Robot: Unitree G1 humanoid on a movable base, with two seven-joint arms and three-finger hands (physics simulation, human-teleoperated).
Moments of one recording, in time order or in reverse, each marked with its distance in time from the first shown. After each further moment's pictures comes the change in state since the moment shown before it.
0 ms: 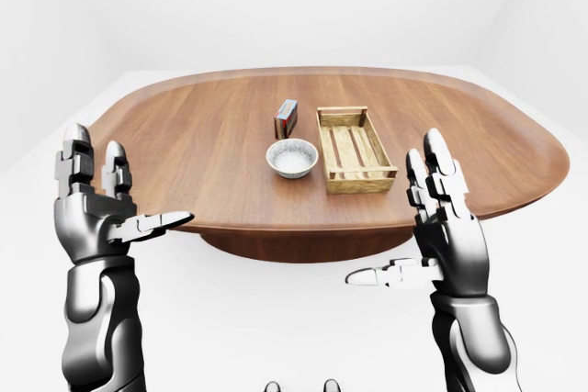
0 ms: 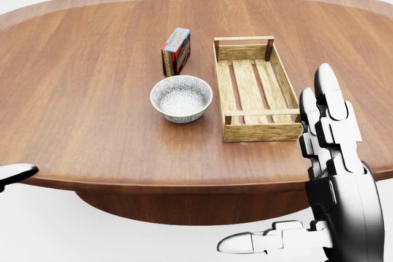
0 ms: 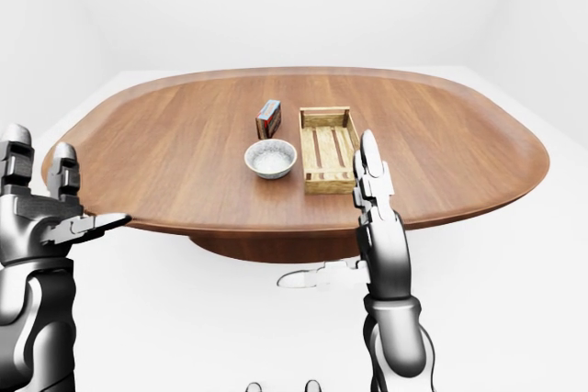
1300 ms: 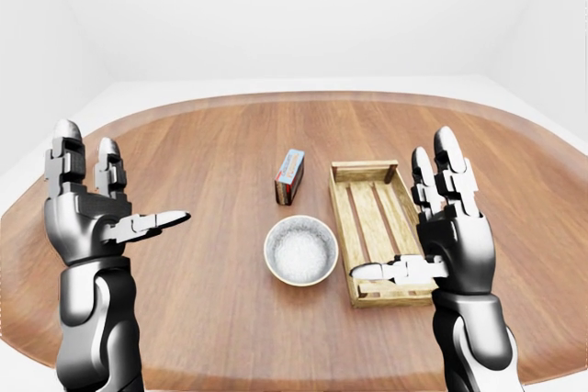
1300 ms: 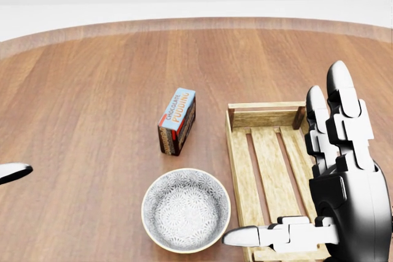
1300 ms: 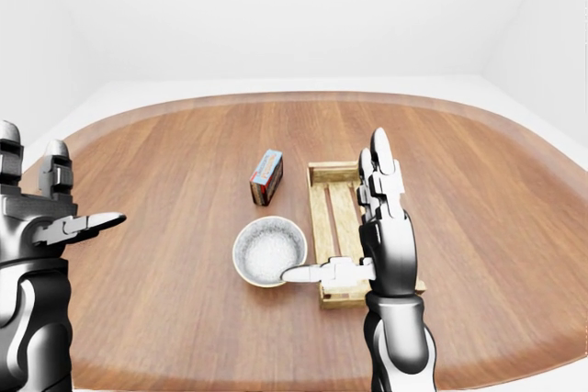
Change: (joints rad) left arm 0.003 0.001 0.012 -0.029 -0.013 0.000 0.004; right arm -0.008 0.008 -0.022 0.008 0.076 0.000 -0.031
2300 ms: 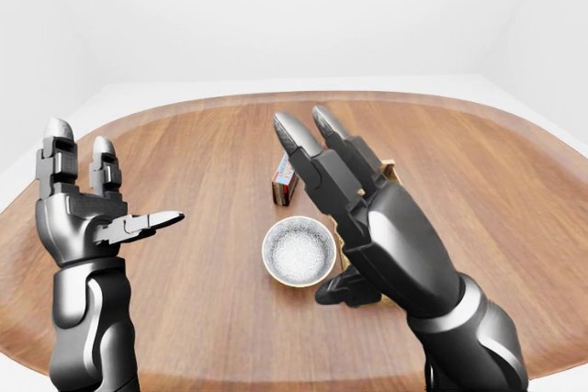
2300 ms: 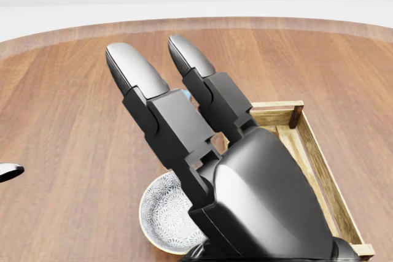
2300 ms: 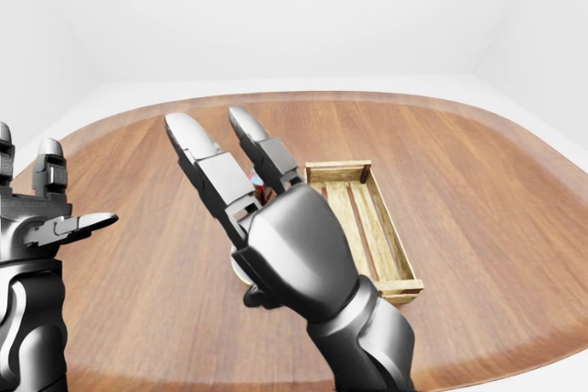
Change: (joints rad) left arm 0.000 0.011 0.018 -0.003 -0.046 0.000 -0.005; right arm -0.308 -0.010 0.324 -0.210 -0.872 0.000 0.497
